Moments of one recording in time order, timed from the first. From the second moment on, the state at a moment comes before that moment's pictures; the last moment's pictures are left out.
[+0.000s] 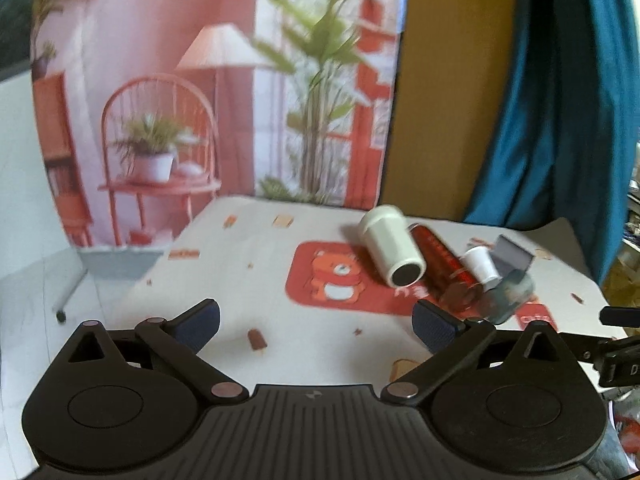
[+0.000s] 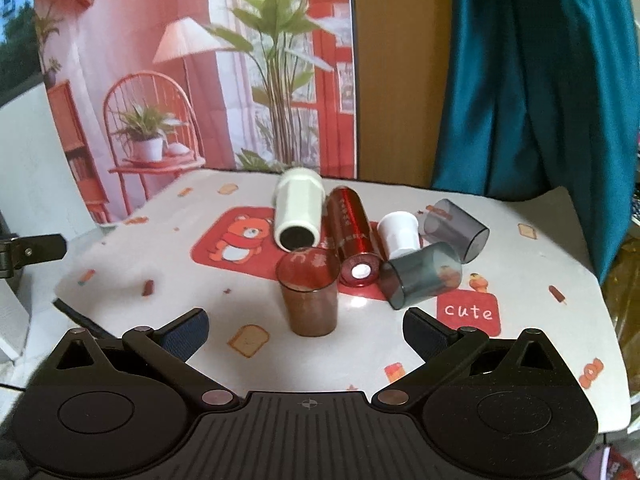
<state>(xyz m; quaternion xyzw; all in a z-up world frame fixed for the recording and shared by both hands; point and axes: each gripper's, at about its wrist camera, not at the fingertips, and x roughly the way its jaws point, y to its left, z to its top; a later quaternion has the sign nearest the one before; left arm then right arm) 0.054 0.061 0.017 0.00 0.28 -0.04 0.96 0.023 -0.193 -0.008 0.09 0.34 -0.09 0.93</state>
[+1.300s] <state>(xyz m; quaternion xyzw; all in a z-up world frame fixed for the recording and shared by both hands) 0.002 0.033 -0.003 0.04 0.28 -0.05 0.96 -0.033 -0.162 -0.007 0.07 0.33 -0.14 0.93</state>
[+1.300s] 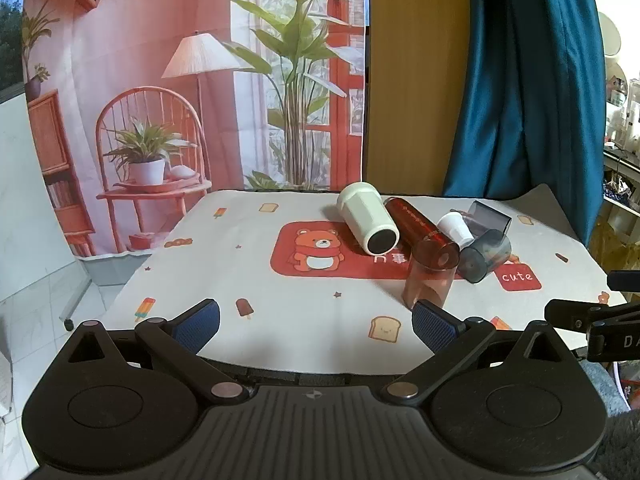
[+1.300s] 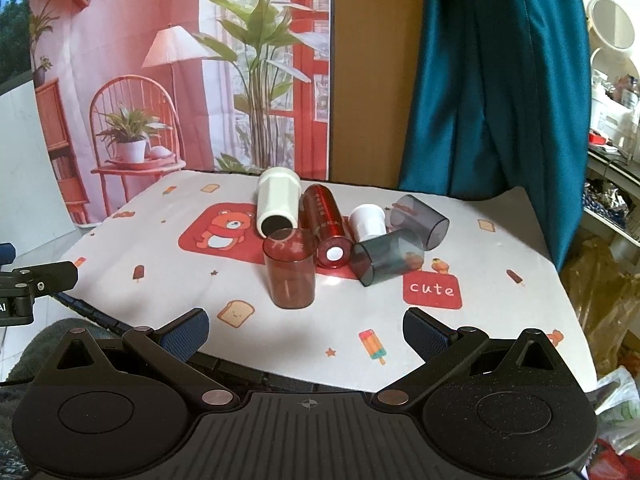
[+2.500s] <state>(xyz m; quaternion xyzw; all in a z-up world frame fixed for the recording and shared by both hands) 0.001 0.034 -0.003 0.04 0.28 -0.05 0.96 -0.034 -0.166 -0.007 0.07 0.32 -0.14 0.93</state>
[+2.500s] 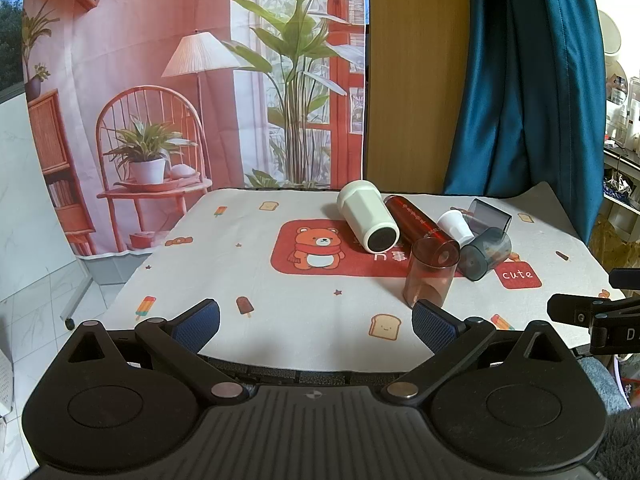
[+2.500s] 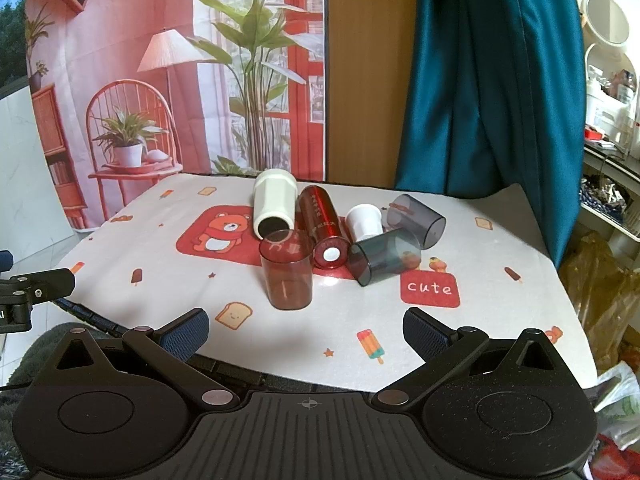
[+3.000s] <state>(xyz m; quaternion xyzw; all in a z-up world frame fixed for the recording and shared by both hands) 0.002 0.032 -0.006 0.04 0.29 -0.05 0.96 -0.035 -0.166 -0.008 0.07 0.32 -0.15 0.93</state>
